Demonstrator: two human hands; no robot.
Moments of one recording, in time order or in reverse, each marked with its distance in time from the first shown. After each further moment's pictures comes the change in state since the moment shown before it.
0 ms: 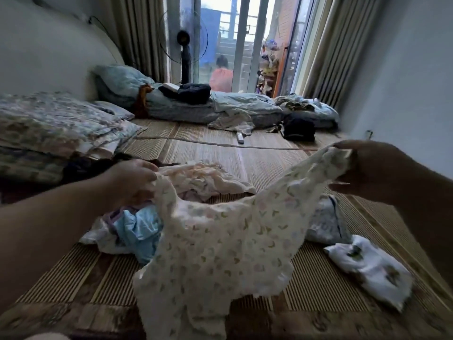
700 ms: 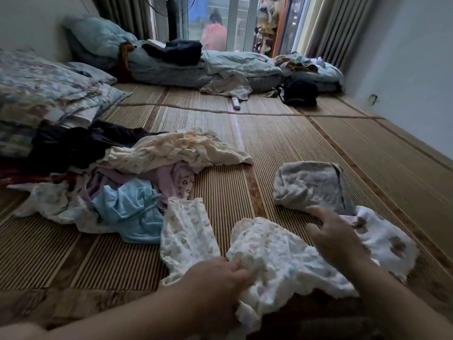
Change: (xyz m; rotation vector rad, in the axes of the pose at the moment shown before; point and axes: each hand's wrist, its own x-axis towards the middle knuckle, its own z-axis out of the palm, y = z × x) left_hand -0.101 -0.089 0.176 1.097 -0.545 0.806; right_hand 0.012 0.204 -0.009 -0.924 0.262 0.047
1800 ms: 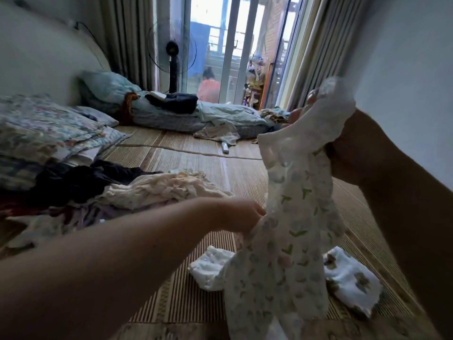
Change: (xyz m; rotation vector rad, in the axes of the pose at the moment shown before) left_hand 0.071 0.031 -0.178 -0.558 -0.063 -0.280; right_hand 0.001 -0.157 -0.195 1.158 -0.579 -0.731
